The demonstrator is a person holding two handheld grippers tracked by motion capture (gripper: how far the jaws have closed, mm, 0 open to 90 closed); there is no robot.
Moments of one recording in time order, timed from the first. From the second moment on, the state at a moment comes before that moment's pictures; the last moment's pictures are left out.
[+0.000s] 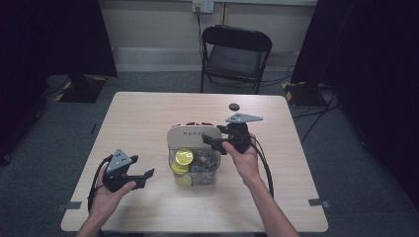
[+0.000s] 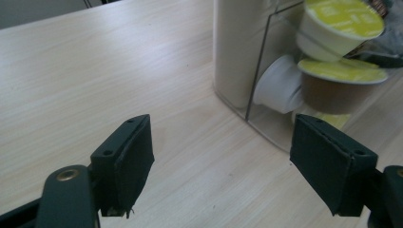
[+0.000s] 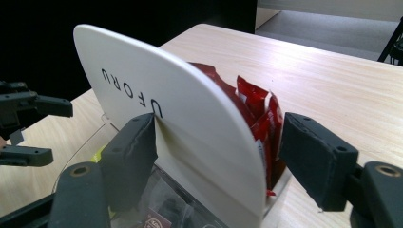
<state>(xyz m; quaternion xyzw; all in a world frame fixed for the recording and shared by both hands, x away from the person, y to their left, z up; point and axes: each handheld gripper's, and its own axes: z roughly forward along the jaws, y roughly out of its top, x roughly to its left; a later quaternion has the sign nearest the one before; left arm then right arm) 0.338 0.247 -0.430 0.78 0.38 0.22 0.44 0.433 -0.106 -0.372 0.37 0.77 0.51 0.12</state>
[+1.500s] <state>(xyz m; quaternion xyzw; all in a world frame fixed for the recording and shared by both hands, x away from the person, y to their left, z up) 0.370 0.163 -0.407 0.80 0.31 0.16 0.49 0.434 -0.106 -0.369 0.36 0.77 0.51 0.12</state>
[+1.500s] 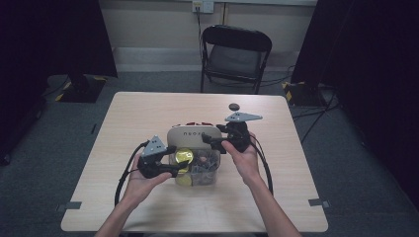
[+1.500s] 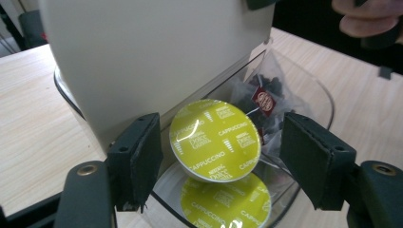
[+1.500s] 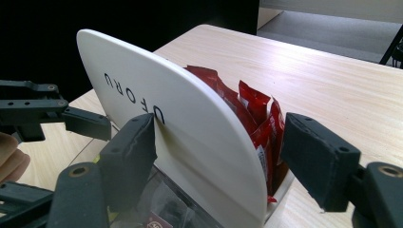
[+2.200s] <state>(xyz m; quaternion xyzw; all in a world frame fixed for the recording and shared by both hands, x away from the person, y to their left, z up) 0.374 0.152 -0.420 0.81 0.30 0.16 0.48 0.433 -0.112 -0.369 0.36 0.77 0.51 0.12</state>
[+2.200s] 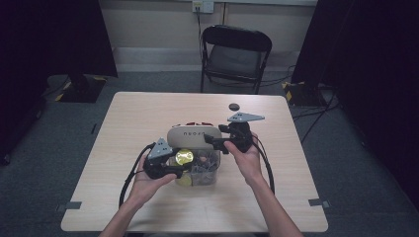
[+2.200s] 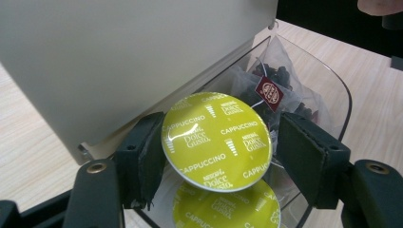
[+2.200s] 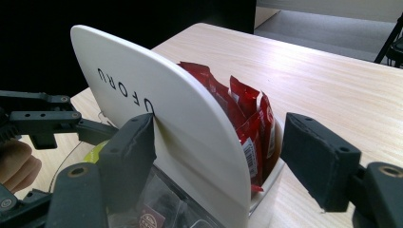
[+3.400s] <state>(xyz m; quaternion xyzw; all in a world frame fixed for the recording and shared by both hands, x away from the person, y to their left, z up) 0.377 0.156 -0.423 0.81 0.30 0.13 0.49 0.434 -0.105 -0.374 0.36 0.77 0.52 0.11</state>
